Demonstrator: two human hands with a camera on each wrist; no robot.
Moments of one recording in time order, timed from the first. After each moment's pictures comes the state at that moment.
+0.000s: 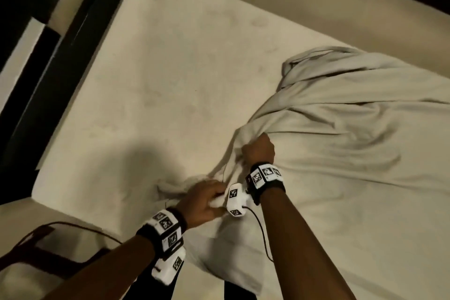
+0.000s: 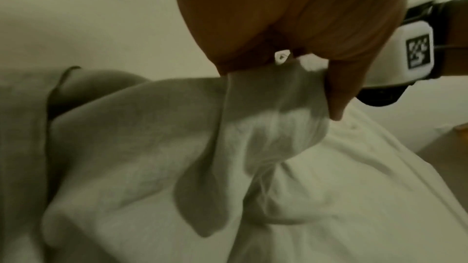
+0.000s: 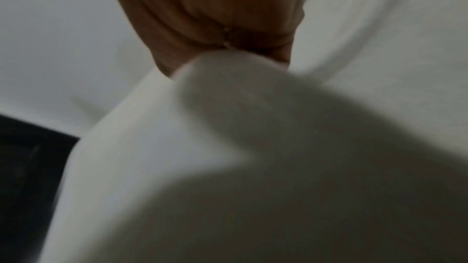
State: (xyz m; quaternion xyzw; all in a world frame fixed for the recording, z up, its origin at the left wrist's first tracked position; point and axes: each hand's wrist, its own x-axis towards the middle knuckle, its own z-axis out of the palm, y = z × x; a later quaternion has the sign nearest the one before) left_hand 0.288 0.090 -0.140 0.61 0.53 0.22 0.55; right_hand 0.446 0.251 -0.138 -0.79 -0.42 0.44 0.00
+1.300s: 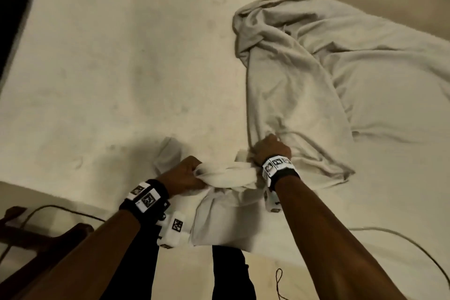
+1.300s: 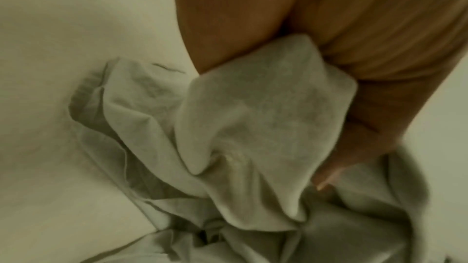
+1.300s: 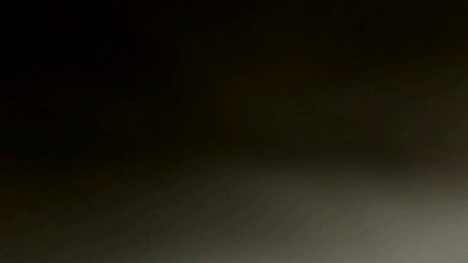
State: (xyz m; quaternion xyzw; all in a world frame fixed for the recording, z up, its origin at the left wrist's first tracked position) left_hand 0.392 0.076 -0.103 0.31 0.58 0.14 0.74; right_hand 0.648 0.170 -0.178 -0.68 -0.61 0.27 -0.31
